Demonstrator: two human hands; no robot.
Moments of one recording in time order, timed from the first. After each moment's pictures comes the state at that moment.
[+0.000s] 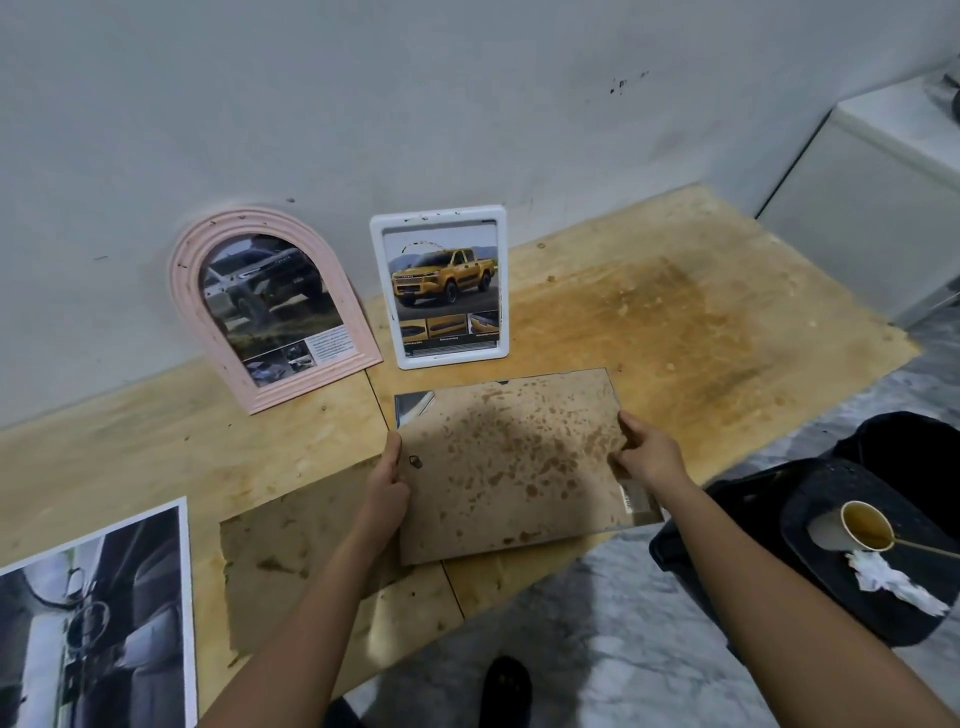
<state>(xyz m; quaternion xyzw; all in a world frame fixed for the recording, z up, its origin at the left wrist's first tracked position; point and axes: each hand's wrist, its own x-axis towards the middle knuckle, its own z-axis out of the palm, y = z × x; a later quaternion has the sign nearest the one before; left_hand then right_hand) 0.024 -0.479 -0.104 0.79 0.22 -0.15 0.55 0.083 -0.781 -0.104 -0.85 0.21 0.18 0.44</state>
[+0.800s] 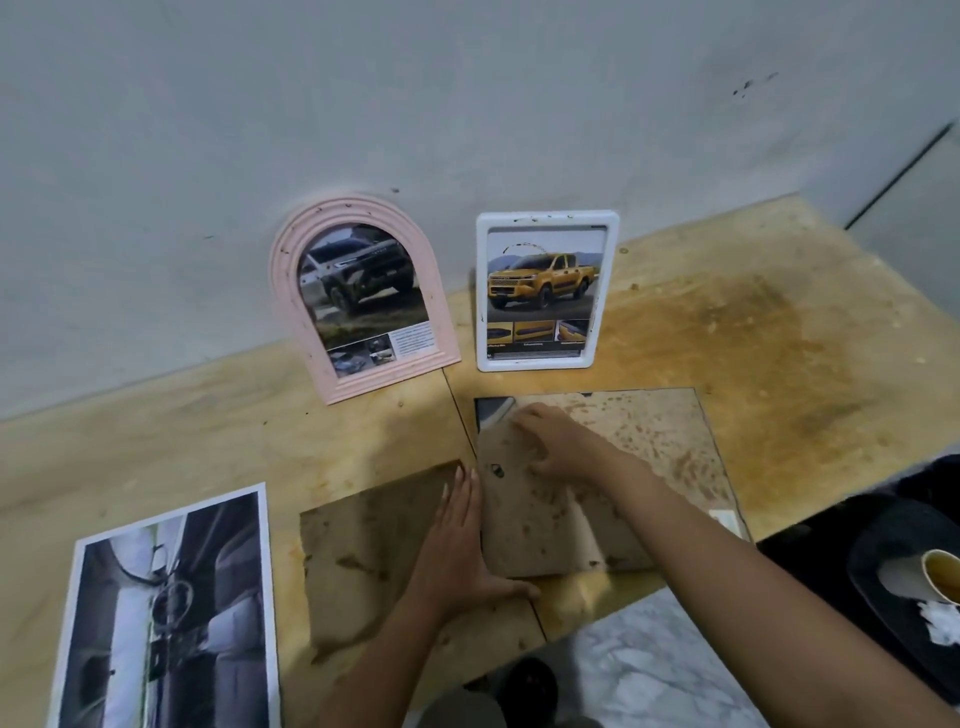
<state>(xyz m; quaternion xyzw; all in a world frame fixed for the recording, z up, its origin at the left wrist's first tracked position) -0.024 -0.447 -0.142 0.95 -0.05 -0.16 0.28 0.119 -0.601 -0.085 -0.91 -0.25 0.28 0.17</state>
